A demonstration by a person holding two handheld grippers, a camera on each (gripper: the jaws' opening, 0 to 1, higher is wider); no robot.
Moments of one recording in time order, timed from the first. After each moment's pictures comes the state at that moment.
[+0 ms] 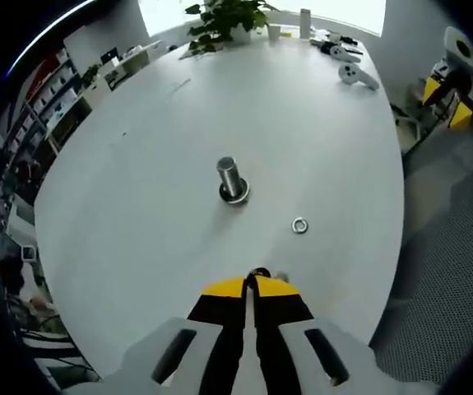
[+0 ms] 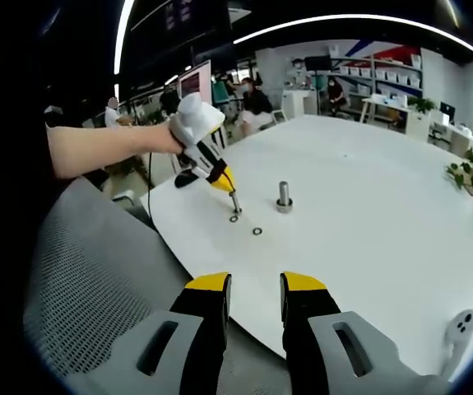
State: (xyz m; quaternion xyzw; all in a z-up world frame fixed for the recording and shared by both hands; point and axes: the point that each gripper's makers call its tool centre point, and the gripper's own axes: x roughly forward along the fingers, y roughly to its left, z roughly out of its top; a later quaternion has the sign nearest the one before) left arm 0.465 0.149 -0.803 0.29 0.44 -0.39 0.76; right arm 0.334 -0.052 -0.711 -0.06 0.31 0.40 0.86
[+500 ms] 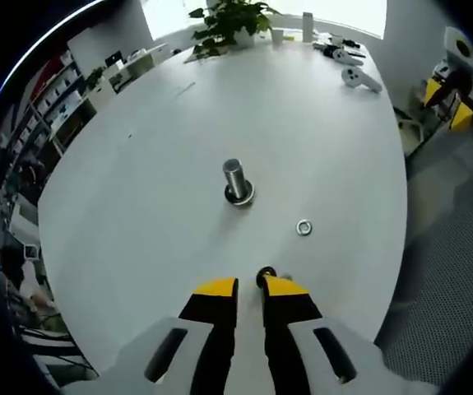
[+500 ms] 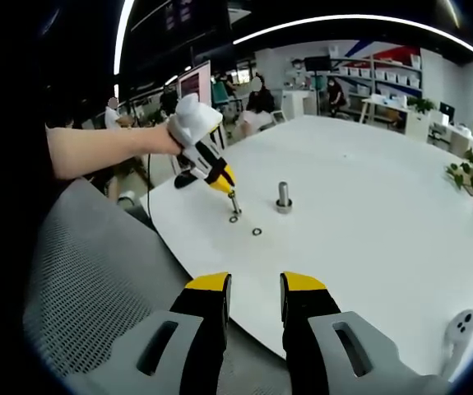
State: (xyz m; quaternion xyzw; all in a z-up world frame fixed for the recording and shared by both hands) left arm 0.467 0.151 -0.801 0.28 0.43 -0.38 0.77; right arm 0.334 -0.051 -0.711 -0.06 0.31 0.40 0.86
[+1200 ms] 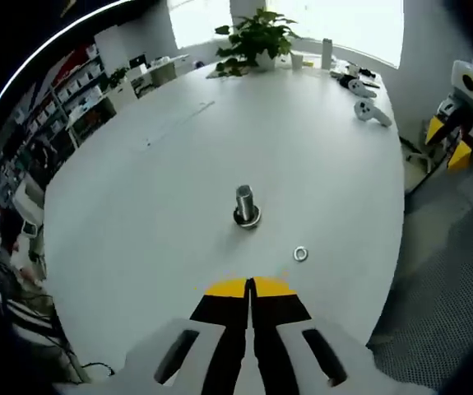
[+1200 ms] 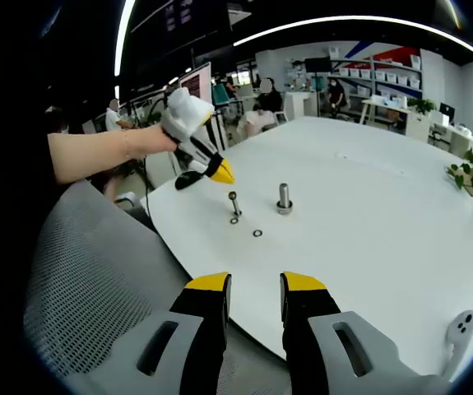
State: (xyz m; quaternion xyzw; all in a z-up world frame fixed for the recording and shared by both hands) left arm 0.467 0.136 -0.770 0.15 0.40 -0.36 0.83; right arm 0.334 -0.049 -0.709 -0.06 0.31 0.41 0.86
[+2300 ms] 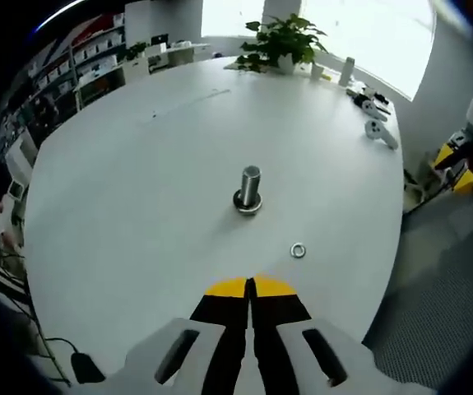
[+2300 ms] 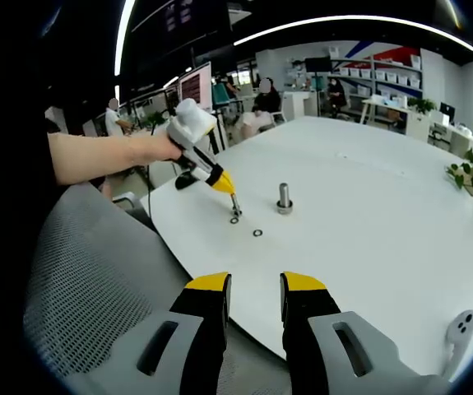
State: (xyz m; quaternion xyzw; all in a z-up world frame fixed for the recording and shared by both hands) left arm 0.466 0.149 -0.803 0.13 0.44 -0.35 0.82; right arm 0.335 -0.051 -0.710 -0.06 0.31 0.41 0.86
